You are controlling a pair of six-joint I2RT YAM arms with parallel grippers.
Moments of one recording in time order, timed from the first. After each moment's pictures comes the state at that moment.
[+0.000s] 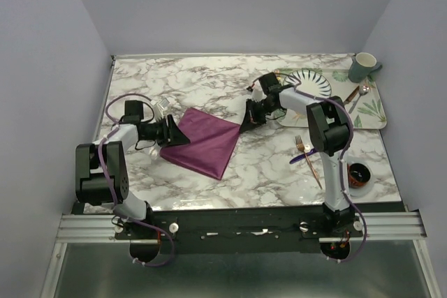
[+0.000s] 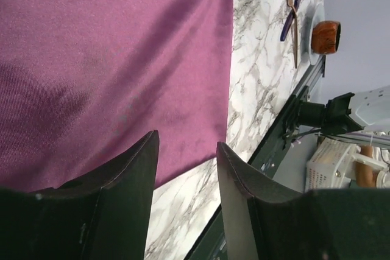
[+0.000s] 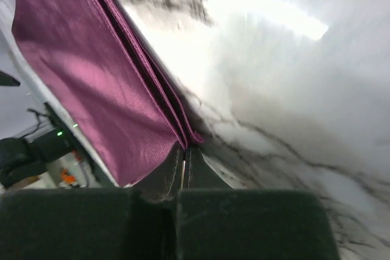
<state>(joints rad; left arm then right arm) 0.09 1.55 0.80 -0.34 1.00 -0.14 0.38 2.23 1.57 -0.55 -0.73 0.33</state>
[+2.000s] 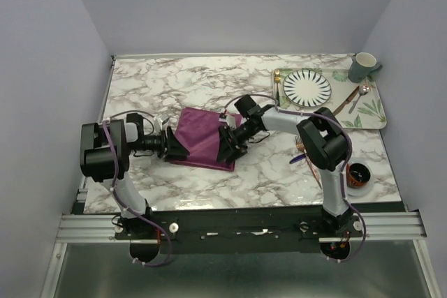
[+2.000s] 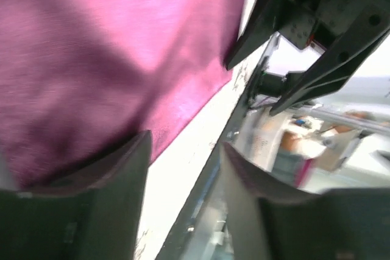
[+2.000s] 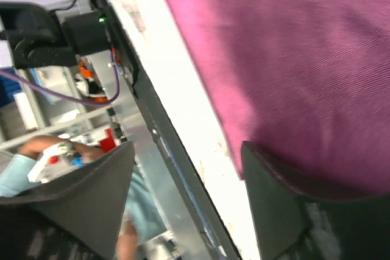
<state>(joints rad) 0.16 1.83 0.79 -0.48 1.17 -0.01 0.65 2.11 1.35 -0.46 -0.97 0.32</state>
